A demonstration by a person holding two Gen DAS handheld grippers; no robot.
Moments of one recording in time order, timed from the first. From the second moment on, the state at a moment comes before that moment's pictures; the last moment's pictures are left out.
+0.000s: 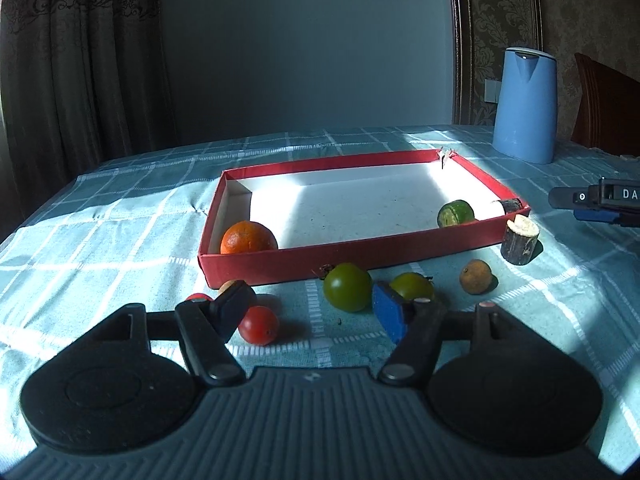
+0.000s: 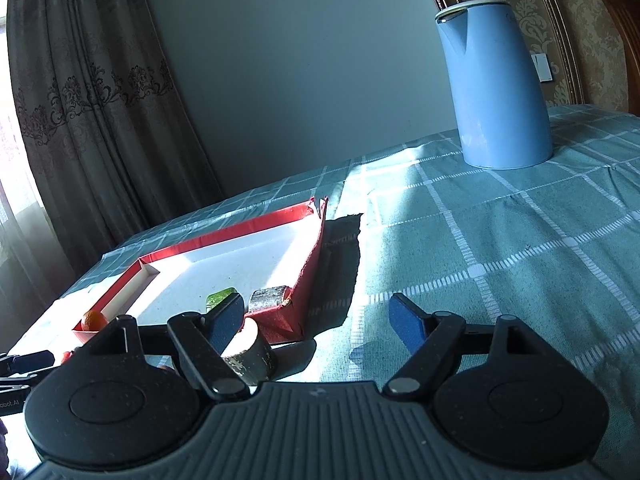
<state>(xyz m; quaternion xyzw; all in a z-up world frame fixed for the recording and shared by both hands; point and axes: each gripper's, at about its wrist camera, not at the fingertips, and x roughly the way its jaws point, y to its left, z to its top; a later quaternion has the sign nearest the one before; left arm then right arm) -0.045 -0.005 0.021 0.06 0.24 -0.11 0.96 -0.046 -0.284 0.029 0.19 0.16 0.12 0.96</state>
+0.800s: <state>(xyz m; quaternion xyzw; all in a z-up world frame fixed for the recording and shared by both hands) 0.001 -0.010 0.008 -0.08 0.29 -0.11 0.95 -0.045 -0.284 0.029 0.19 0.16 0.12 0.96</state>
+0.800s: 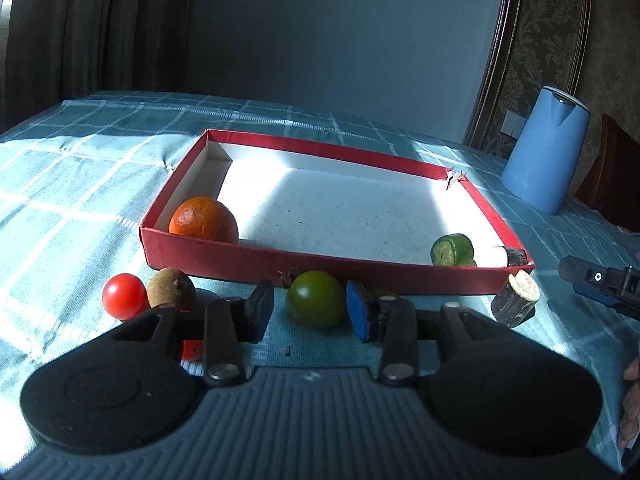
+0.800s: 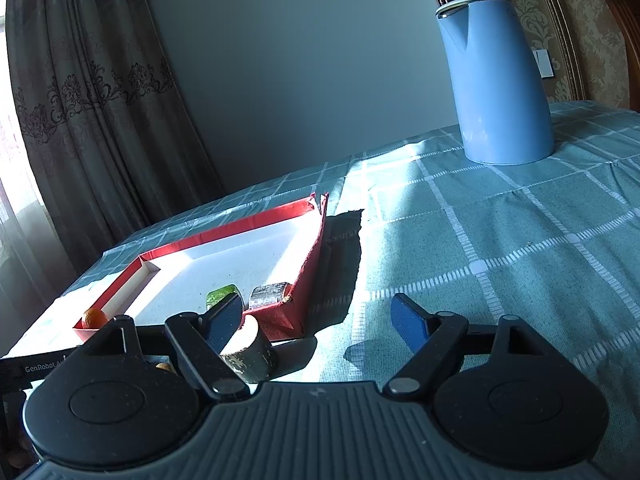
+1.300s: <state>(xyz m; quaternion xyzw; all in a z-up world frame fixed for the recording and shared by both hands) -0.003 -0.009 0.011 -0.09 0.28 -0.10 0.95 -0.042 -0.285 0.027 0.19 0.17 0.13 0.96</state>
